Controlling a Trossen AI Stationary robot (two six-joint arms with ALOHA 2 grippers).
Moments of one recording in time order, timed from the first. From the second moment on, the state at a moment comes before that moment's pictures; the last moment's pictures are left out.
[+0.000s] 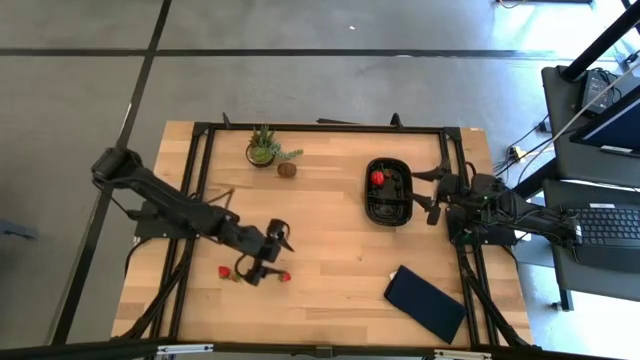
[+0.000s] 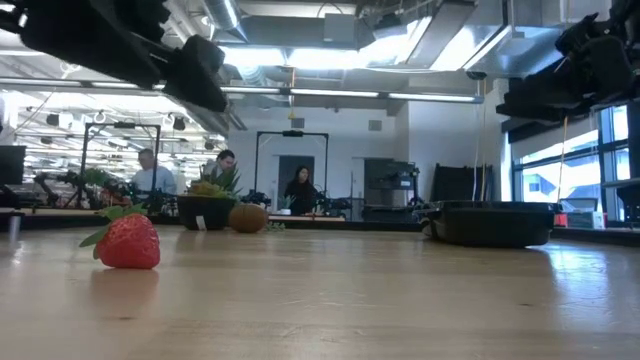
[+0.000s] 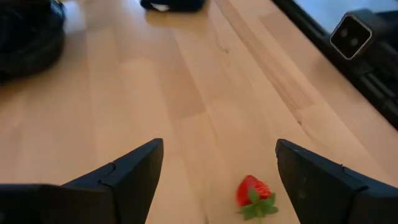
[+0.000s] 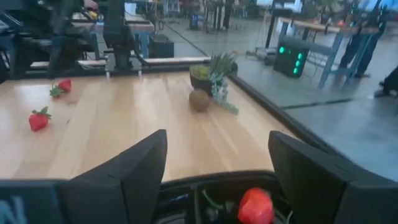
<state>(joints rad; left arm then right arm) -0.41 1.33 0.67 0.00 -0.12 0.00 -0.21 0.01 0.16 -0.26 0.11 -0.04</state>
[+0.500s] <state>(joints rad) -0.46 1.55 0.74 -0.03 -0.12 -0.14 -0.21 0.01 0.16 -0.28 0.11 0.02</state>
